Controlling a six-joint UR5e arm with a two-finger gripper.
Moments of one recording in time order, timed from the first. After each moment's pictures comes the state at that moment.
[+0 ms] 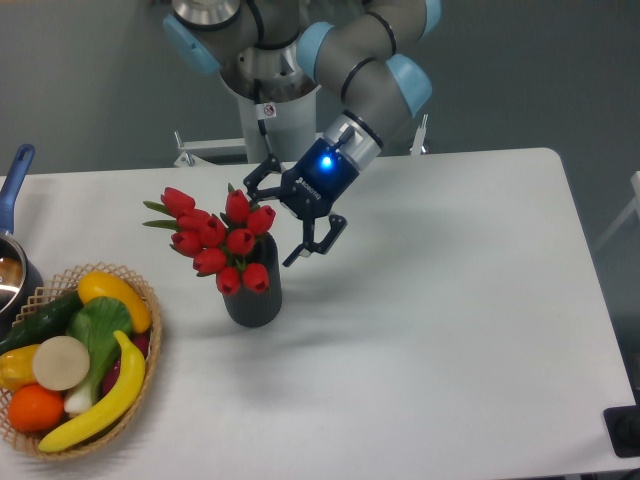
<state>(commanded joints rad) 2.80 -1.62 -2.23 -0.81 0.40 1.35</state>
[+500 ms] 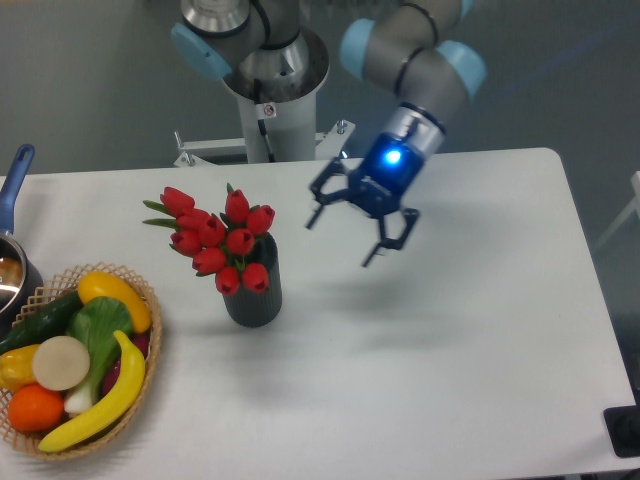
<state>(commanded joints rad) 2.96 -1.74 -2.08 -0.81 0.40 1.35</state>
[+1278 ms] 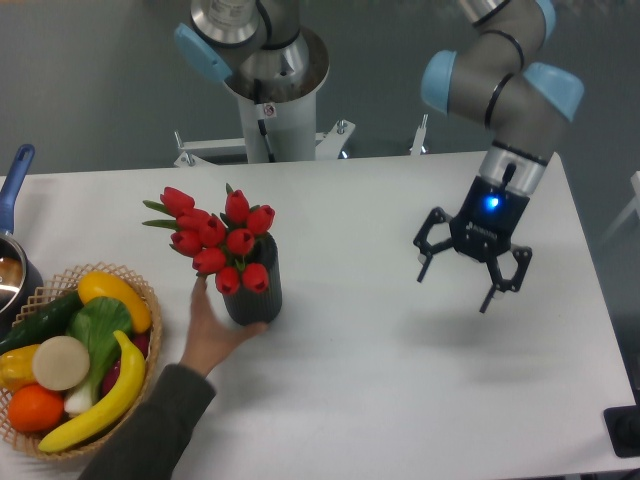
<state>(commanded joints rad) 2.81 -1.97 -1.69 -0.81 1.11 1.34</state>
